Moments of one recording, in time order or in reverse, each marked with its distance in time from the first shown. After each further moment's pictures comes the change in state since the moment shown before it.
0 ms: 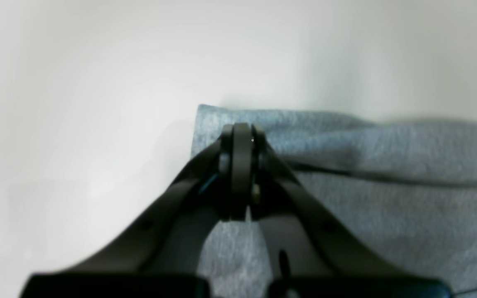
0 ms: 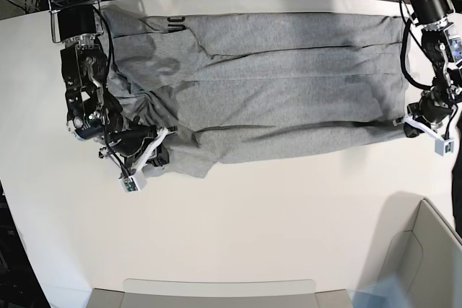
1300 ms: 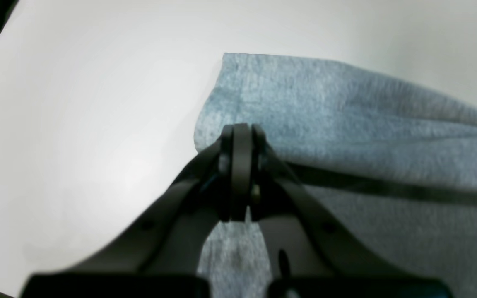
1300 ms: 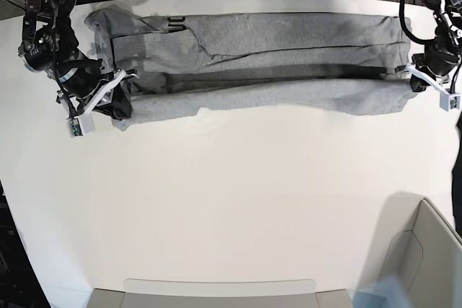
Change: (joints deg) left arm 21.4 4.5 -12.6 25.8 -0.5 -0.5 11.1; right arm -26.0 4.8 21.0 26.7 10.8 0.0 -5.5
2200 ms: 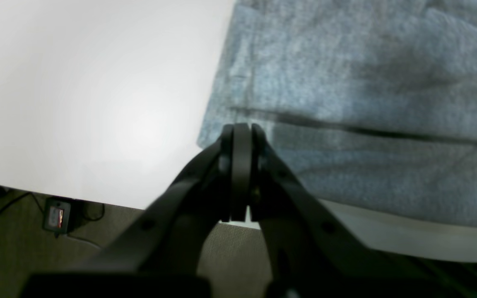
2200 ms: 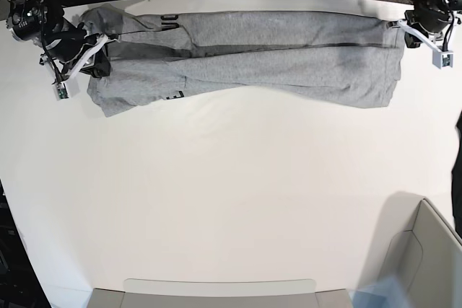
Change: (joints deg) left arm 13.5 4.7 -3.2 7.5 0.2 0.0 0.0; right arm -13.2 4.5 6.1 0.6 0.2 0.0 -0.3
